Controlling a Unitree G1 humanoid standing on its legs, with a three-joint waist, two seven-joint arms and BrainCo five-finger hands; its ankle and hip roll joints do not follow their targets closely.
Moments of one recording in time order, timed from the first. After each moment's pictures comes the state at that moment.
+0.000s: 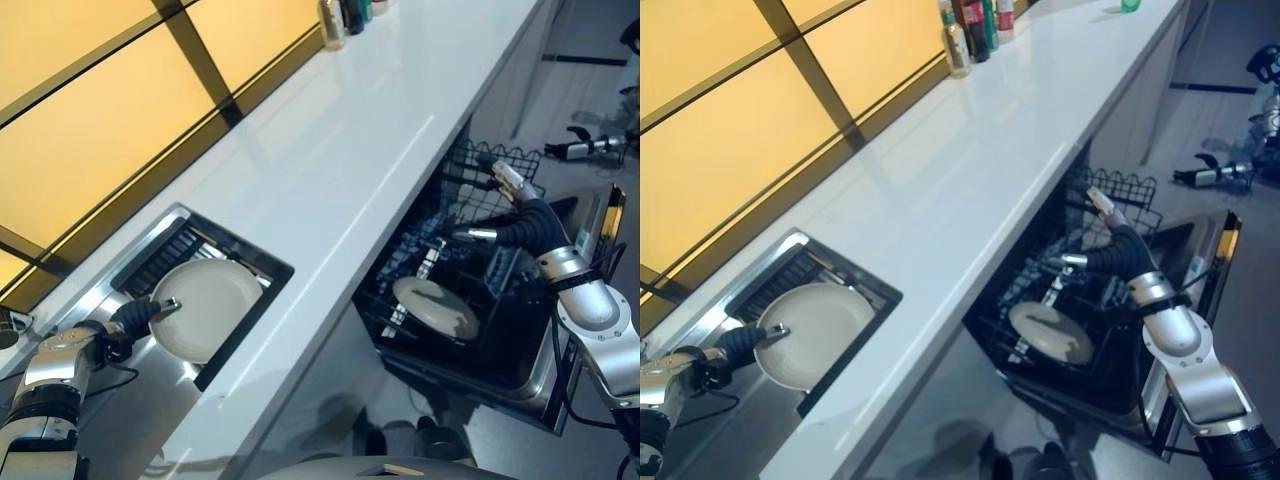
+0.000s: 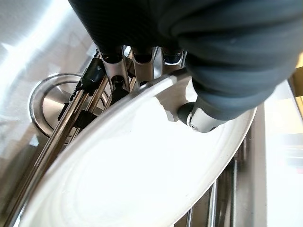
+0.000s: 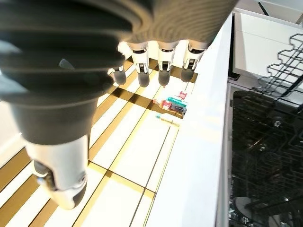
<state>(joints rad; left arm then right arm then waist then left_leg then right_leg) -0.18 0.81 0.05 0.71 -0.46 0.28 -0.69 -0.02 -0.79 0.00 -0.30 0.18 -0.05 -0.05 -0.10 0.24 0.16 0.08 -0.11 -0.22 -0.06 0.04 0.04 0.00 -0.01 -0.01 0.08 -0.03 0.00</state>
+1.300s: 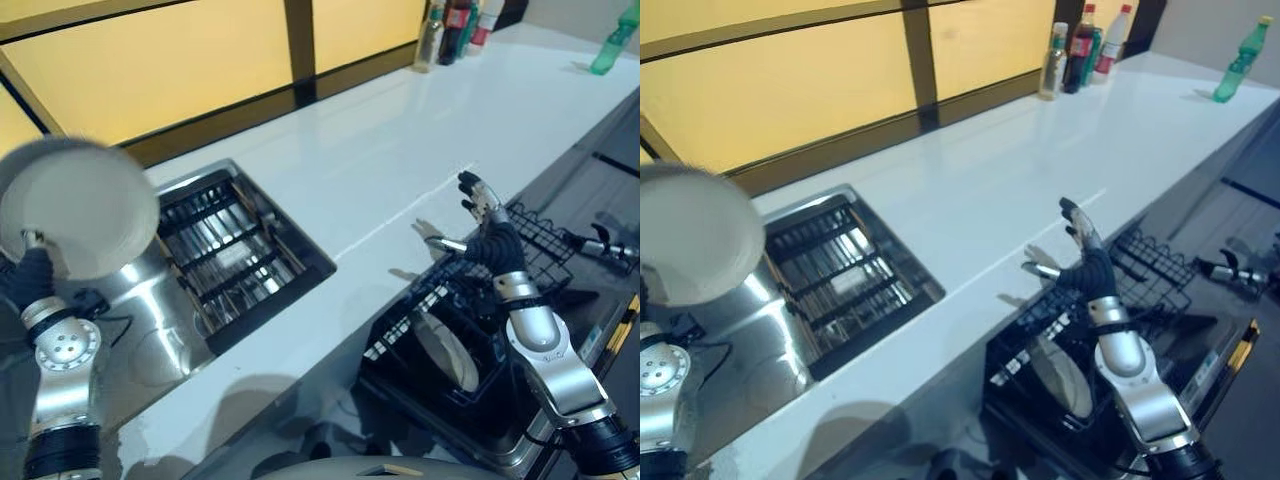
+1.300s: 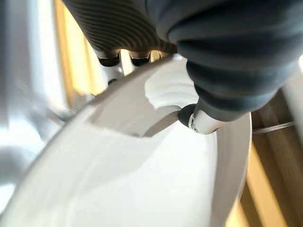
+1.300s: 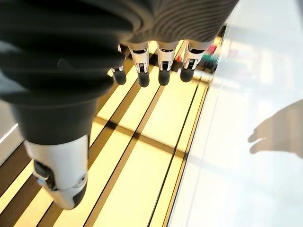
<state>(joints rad) 0.02 0.52 0.29 -0.02 -0.23 -0.27 0.60 0.00 -0.57 0.17 -0.30 0.17 -0.10 -0.22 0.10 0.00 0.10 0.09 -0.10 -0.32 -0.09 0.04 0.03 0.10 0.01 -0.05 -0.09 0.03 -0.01</state>
